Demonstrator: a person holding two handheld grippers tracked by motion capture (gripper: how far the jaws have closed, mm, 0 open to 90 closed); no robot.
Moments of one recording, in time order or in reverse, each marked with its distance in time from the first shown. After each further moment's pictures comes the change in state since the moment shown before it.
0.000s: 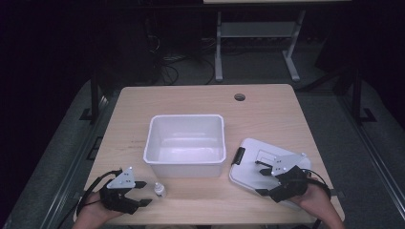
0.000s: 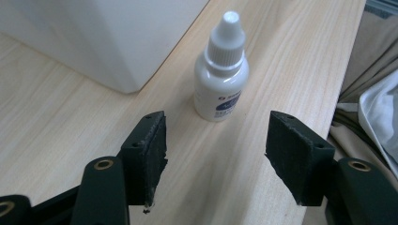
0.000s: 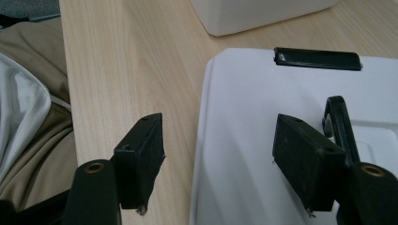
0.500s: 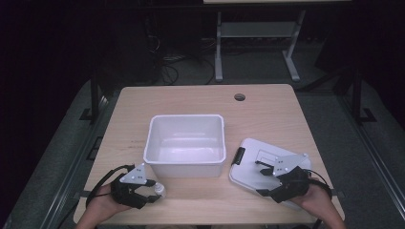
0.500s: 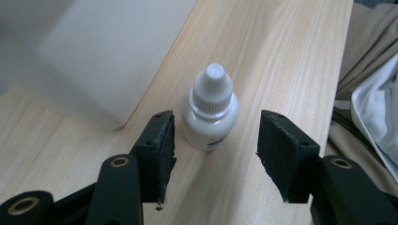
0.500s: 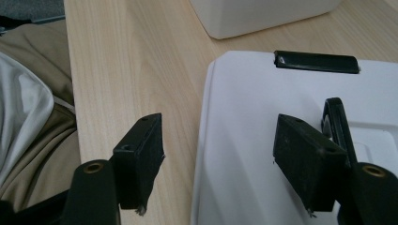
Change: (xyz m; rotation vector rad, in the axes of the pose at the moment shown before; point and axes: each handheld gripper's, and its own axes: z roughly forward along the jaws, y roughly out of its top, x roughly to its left) left arm 0.003 0.025 0.016 0.048 -0.066 0.066; right arm 0.001 -0.001 -0.003 -0.013 0.000 -0.010
